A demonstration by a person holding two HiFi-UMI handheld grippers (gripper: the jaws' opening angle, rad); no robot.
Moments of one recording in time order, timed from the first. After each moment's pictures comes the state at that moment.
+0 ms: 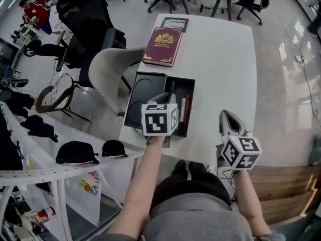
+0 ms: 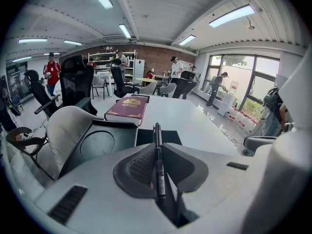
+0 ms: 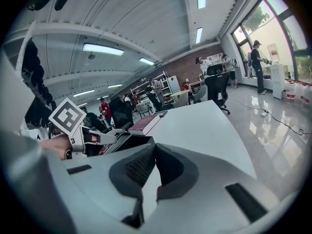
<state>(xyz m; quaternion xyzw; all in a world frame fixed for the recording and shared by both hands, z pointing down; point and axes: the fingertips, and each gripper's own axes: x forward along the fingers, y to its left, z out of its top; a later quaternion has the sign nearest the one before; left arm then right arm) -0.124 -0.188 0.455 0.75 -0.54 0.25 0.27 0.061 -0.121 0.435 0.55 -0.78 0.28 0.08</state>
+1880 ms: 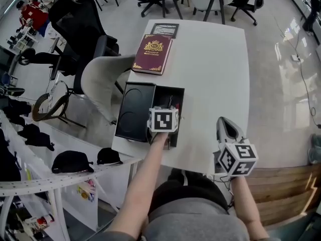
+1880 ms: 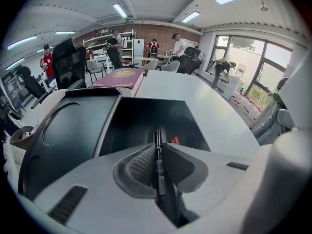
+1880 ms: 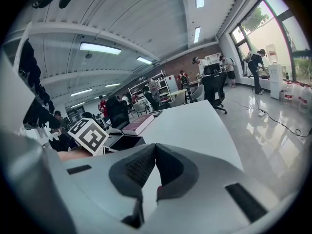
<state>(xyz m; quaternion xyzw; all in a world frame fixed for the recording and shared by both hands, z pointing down) -0.099 -0.205 0.549 0.71 -0.53 0.35 0.32 0.092 -0.131 0.444 0.56 -0.77 0.28 0.09</state>
